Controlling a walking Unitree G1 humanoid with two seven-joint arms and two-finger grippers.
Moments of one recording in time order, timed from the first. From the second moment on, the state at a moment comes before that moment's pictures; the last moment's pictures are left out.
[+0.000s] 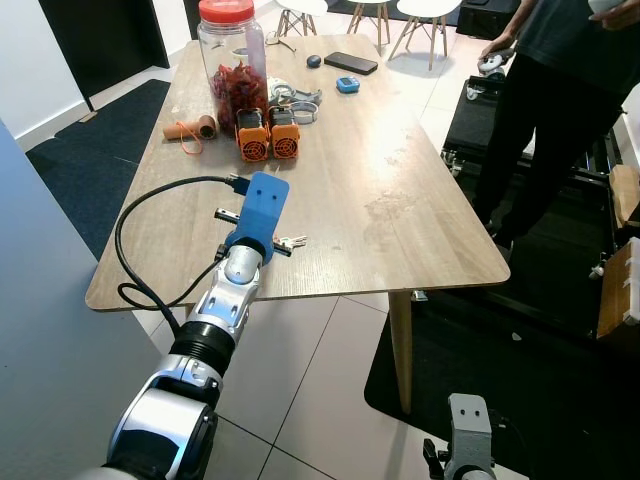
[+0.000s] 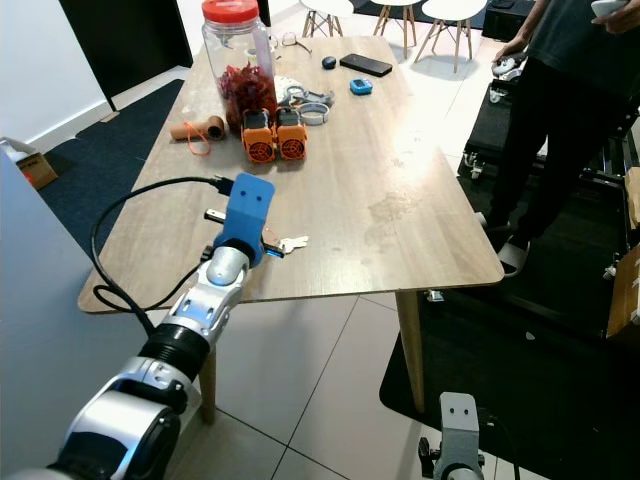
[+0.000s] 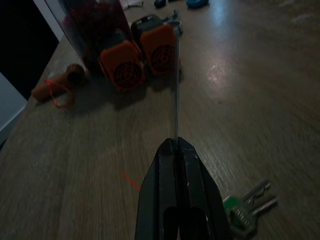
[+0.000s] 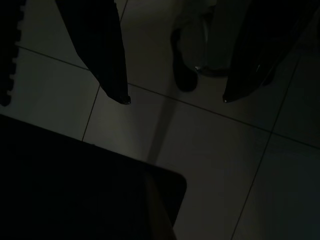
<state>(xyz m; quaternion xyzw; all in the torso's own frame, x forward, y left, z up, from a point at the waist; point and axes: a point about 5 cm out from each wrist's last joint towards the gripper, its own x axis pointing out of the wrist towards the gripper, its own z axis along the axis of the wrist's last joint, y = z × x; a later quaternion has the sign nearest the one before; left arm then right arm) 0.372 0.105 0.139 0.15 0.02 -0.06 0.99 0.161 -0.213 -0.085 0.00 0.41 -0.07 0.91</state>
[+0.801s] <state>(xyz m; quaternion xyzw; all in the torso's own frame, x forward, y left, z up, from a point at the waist) 0.362 0.095 0.137 0.07 0.01 -0.21 0.97 0.160 -0.213 -0.085 0.00 0.41 -0.07 0.91</state>
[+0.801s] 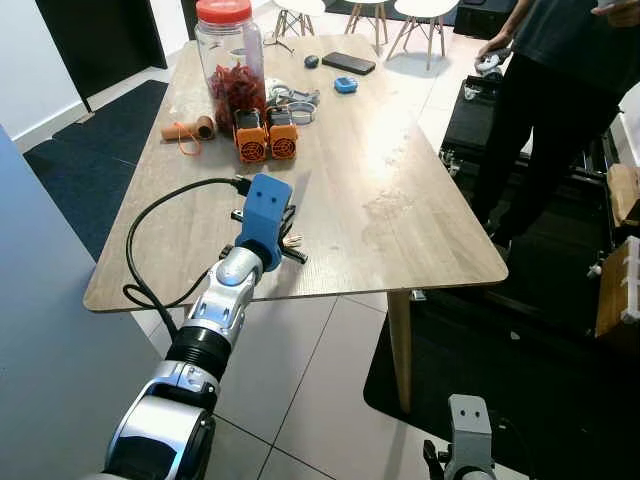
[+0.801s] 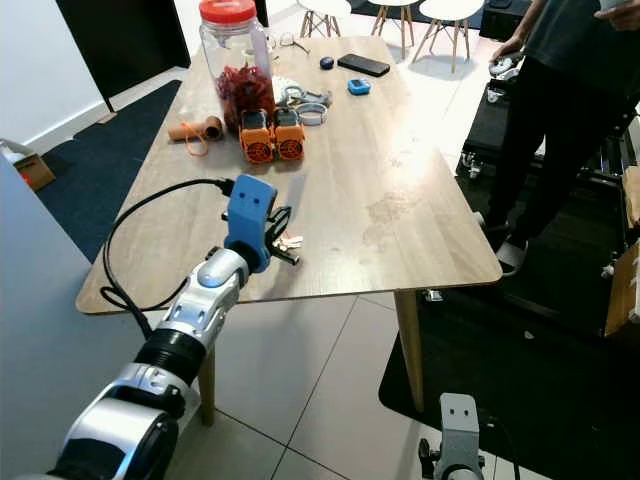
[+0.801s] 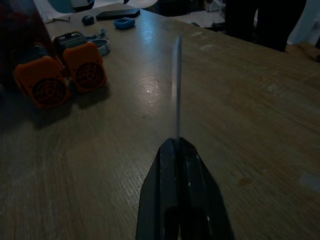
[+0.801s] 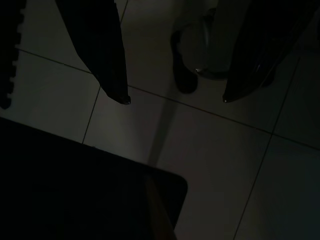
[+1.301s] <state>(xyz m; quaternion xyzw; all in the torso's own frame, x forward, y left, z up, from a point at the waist) 0.368 0.118 0.147 0.04 0.00 -0.21 0.98 0.159 -0.213 -0.086 0.00 0.41 -0.07 0.91</state>
